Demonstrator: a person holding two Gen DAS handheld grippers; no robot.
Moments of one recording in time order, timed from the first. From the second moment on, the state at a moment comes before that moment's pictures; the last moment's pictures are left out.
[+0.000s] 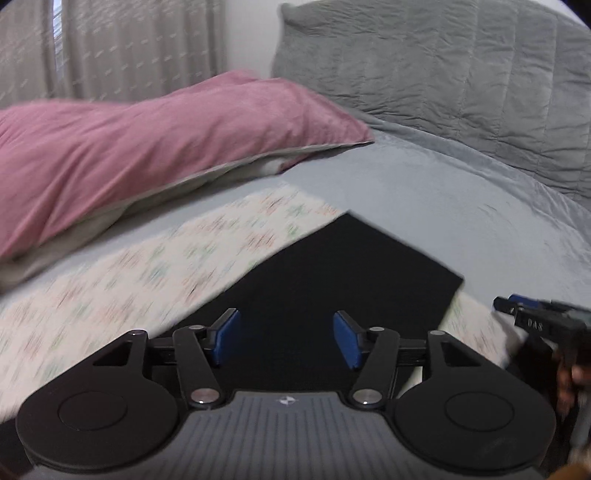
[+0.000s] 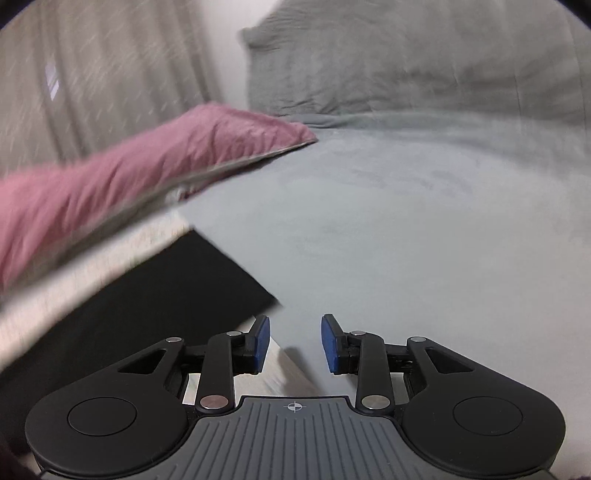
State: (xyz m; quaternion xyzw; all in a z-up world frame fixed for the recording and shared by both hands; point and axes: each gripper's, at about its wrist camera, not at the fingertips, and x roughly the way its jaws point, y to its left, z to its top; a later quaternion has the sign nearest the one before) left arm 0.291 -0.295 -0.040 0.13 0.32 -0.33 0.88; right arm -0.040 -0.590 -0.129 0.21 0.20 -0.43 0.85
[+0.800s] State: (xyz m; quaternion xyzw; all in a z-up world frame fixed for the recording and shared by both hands) left arm 0.225 0.096 -0.020 0.04 0.34 -0.04 0.94; right arm 0.038 -0.387 -0.037 0.02 0.33 -0.21 0.92
